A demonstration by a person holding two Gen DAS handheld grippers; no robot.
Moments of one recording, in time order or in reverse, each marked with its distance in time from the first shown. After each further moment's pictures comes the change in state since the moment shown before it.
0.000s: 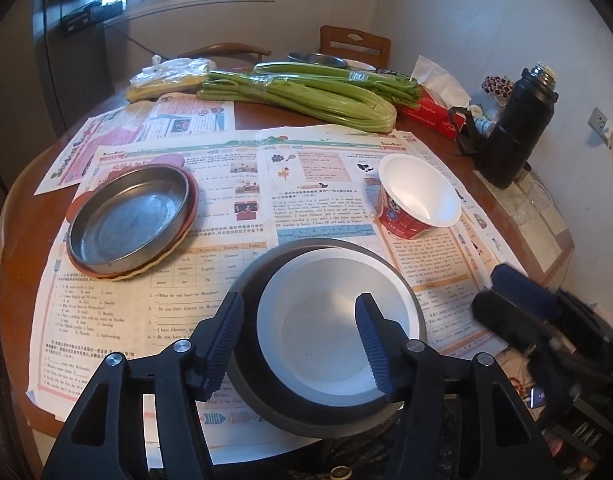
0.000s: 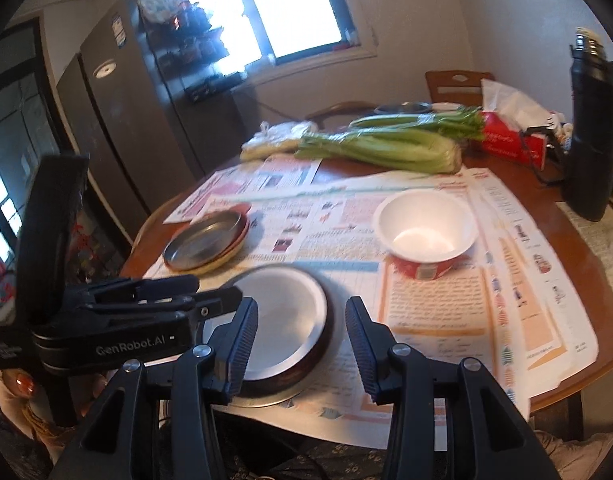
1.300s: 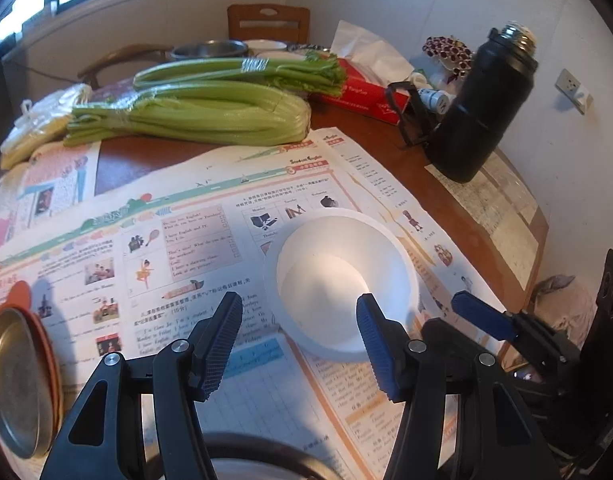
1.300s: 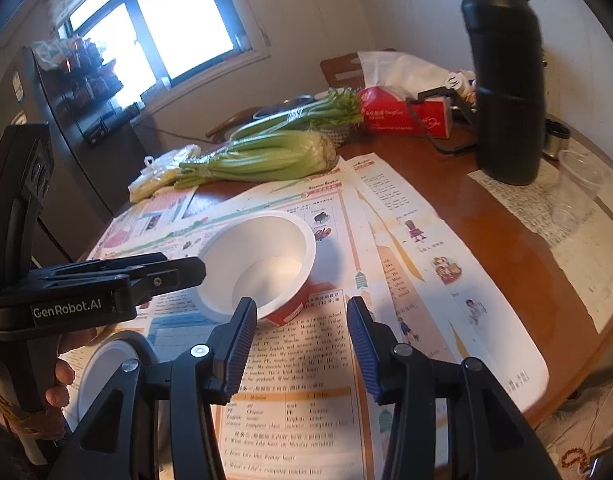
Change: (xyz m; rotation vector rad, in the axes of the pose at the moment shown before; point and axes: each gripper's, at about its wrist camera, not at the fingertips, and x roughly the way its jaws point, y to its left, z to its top) left arm 0.110 -0.080 0.108 0.180 0.108 -0.199; right arm 0.048 -0.119 0.028 0.204 0.019 -0.220
